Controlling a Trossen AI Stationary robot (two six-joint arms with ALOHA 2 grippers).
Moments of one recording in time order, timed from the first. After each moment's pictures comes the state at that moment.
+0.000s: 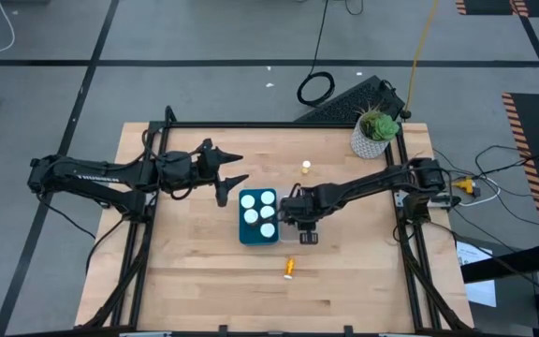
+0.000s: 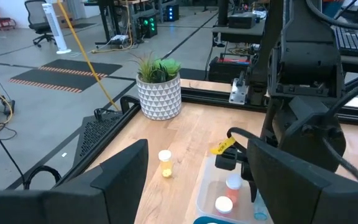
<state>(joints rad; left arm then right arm) 0.02 1.05 0.79 0.06 -0.28 -0.03 0.08 1.86 1.18 -0.69 0.02 0.06</state>
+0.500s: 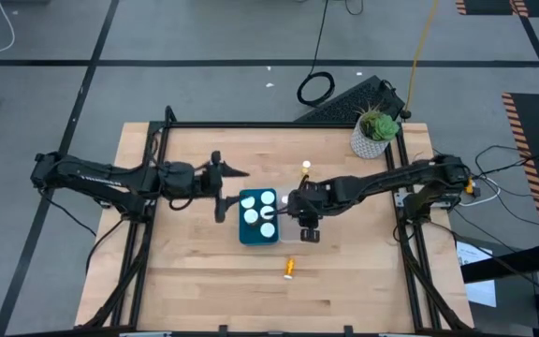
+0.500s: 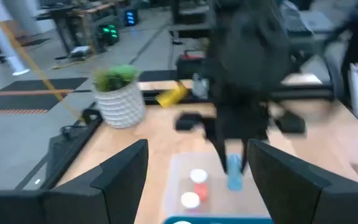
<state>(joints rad) -0.09 1.08 0.79 0.09 -0.21 0.08 0.10 1.66 1.18 -0.69 0.03 0.18</state>
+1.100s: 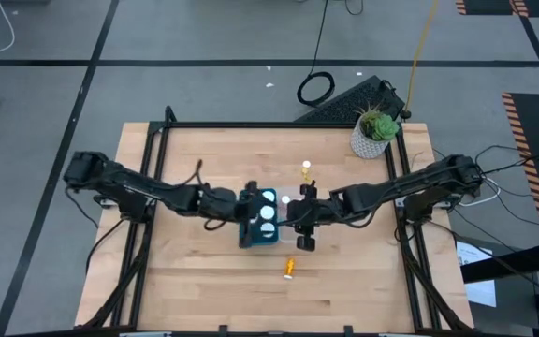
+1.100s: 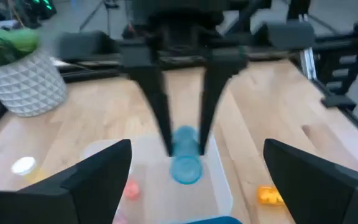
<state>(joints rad) -0.17 1.48 0.88 0.26 -0.09 0.06 0.21 1.56 1.16 -0.47 0.18 0.24</state>
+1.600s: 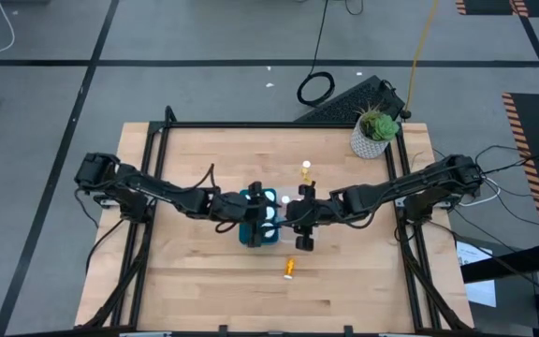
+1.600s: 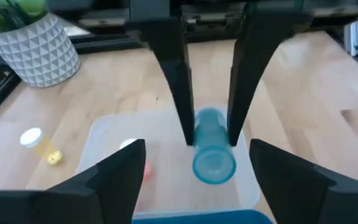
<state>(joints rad) -0.17 1.59 0.92 0.23 -0.18 0.03 0.21 1.56 1.12 -0.39 0.18 0.22</state>
